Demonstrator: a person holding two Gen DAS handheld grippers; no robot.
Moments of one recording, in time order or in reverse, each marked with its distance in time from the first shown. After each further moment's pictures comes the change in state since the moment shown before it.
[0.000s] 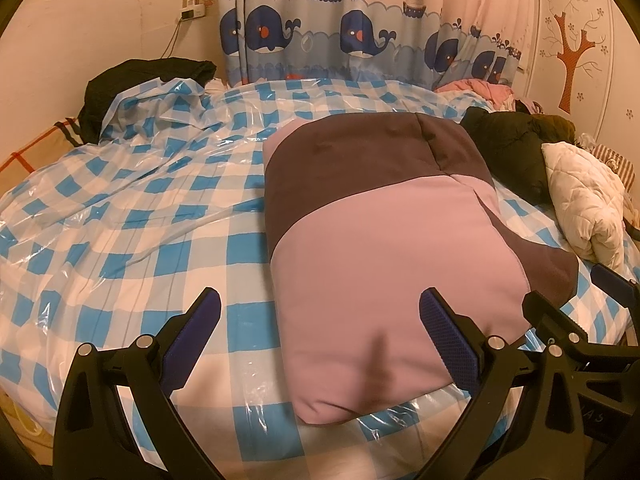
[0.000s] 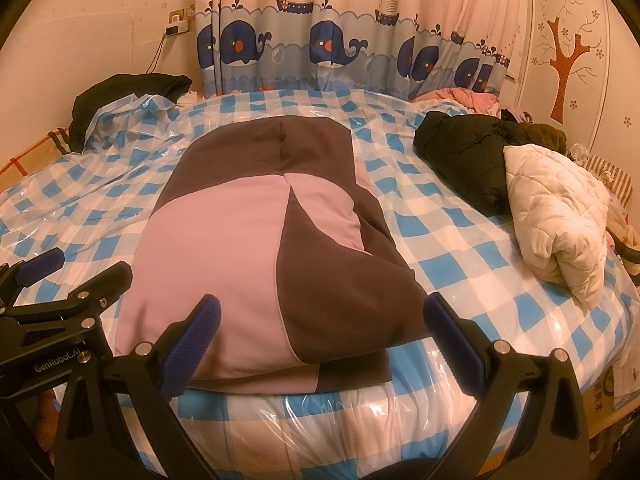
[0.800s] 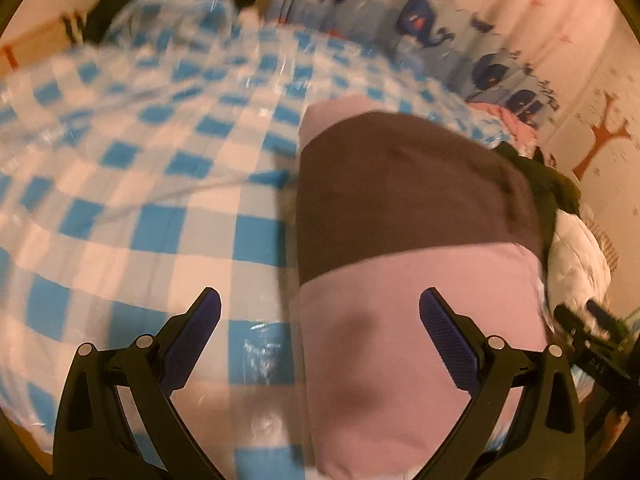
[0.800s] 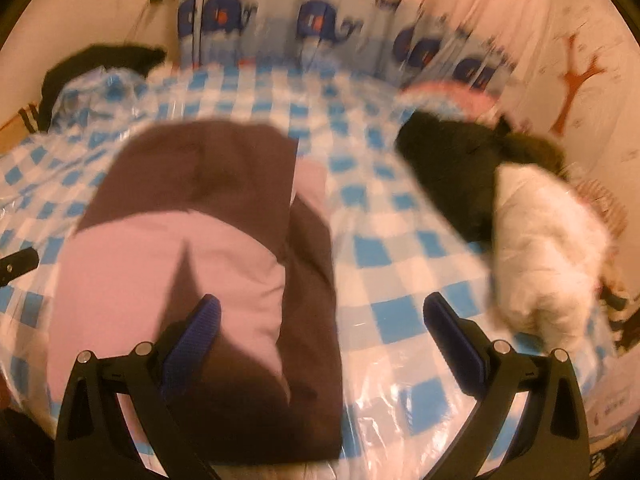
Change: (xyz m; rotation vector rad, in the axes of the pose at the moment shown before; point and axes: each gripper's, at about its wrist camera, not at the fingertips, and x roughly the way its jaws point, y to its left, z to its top) left arm 0.088 0.095 0.031 -0.322 0.191 -0.151; right arm 0.080 -0.049 0.051 -0.088 0.149 -0.046
